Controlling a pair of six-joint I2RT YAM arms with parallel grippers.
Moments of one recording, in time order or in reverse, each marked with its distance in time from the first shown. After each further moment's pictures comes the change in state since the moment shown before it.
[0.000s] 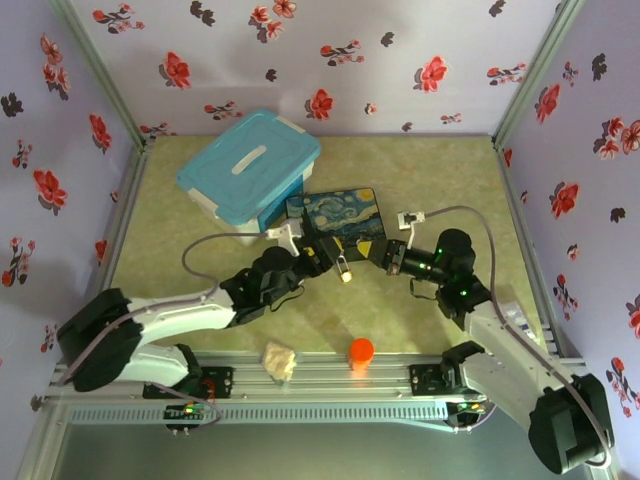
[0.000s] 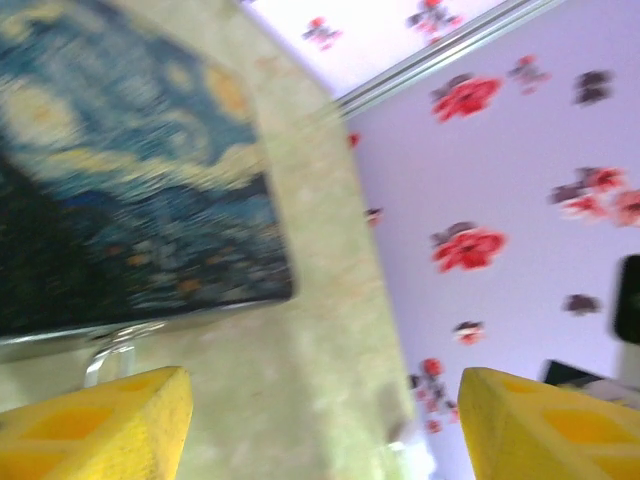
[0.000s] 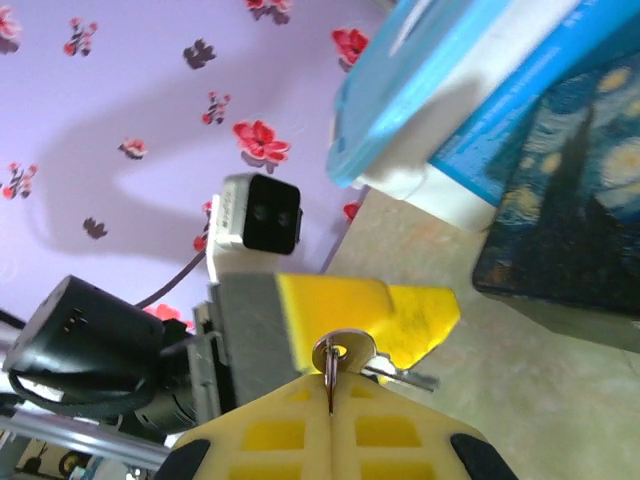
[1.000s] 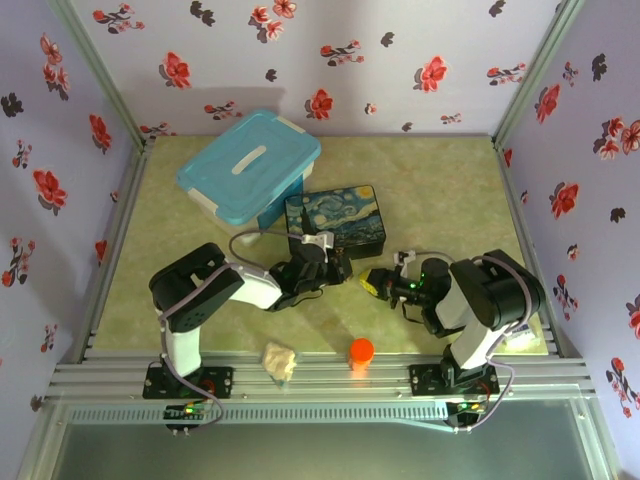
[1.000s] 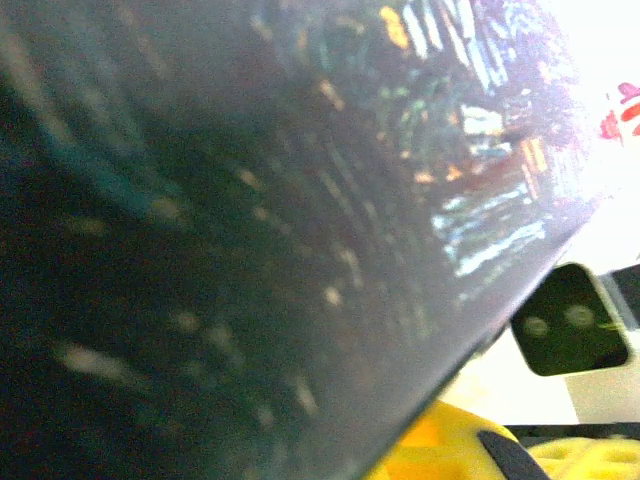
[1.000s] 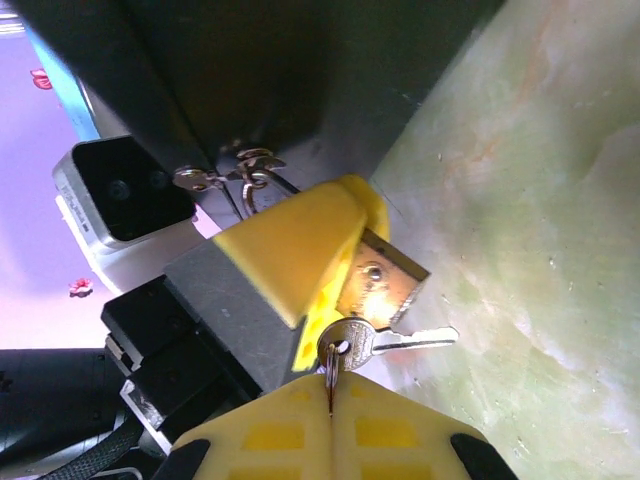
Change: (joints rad) left arm 0.067 0.584 0.161 0.111 0.235 0.126; right arm -0.092 0.827 -0.364 0.992 -0.039 0.558
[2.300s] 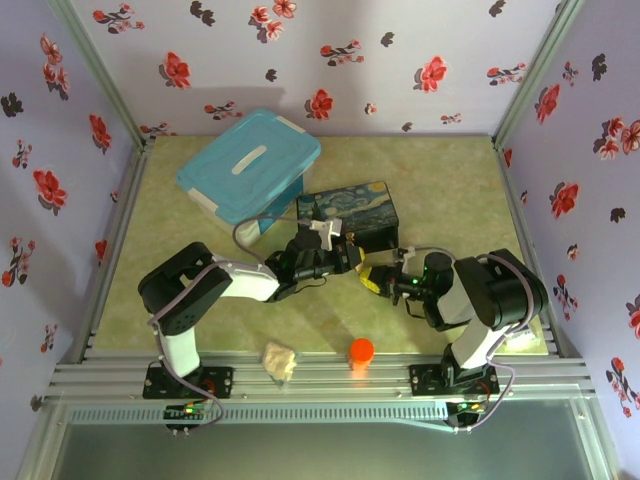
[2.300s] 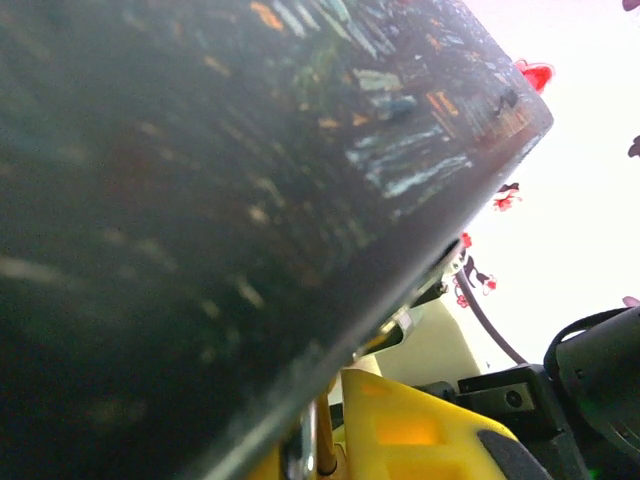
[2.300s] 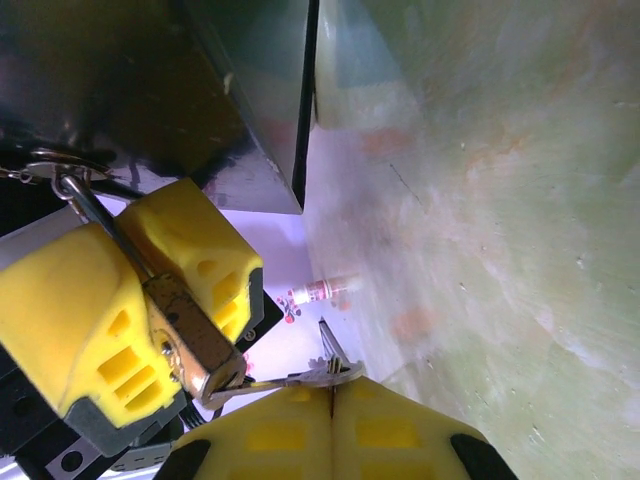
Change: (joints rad) left arm 0.043 -0.056 0.040 0.078 0.214 0.017; right arm -0.060 -0.002 0.040 -0.062 -0.125 -0.014
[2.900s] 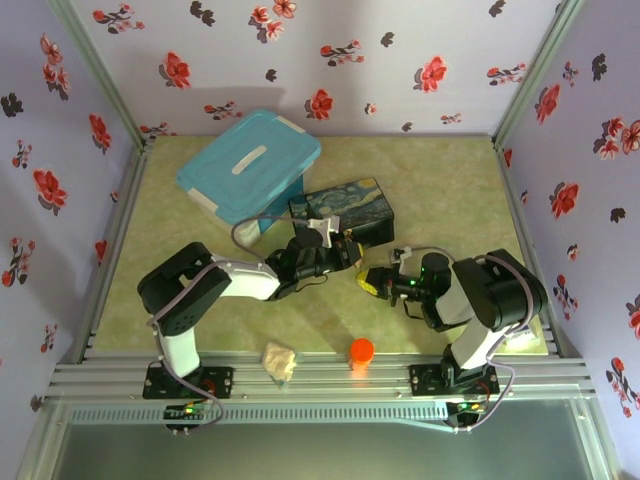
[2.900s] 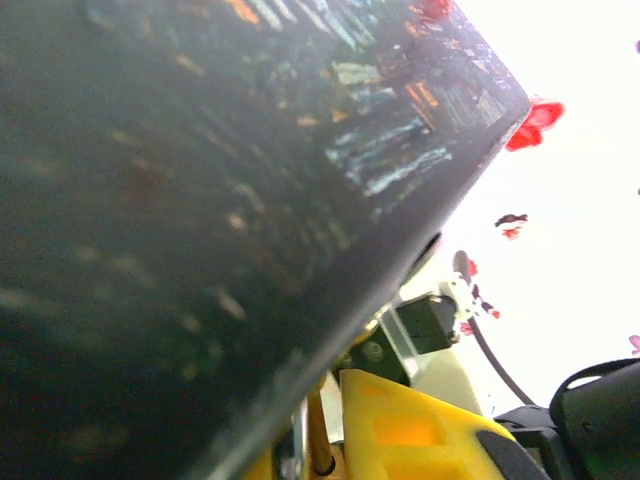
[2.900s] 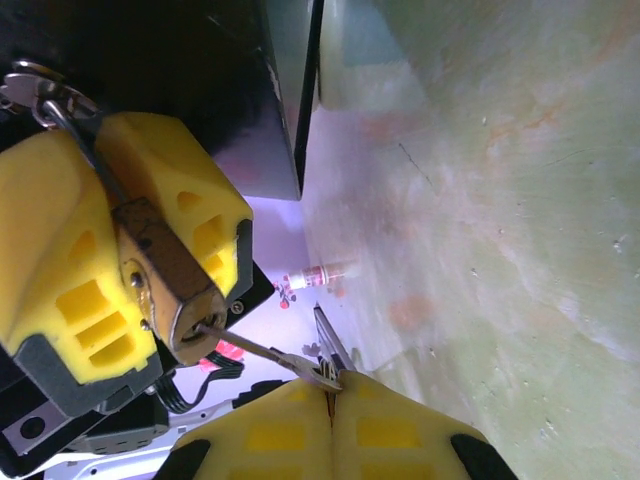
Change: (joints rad) left arm -0.001 0.003 0.014 0.009 -0.035 -0.060; right arm 0.030 -0.002 0.008 0.002 -0.006 -0.017
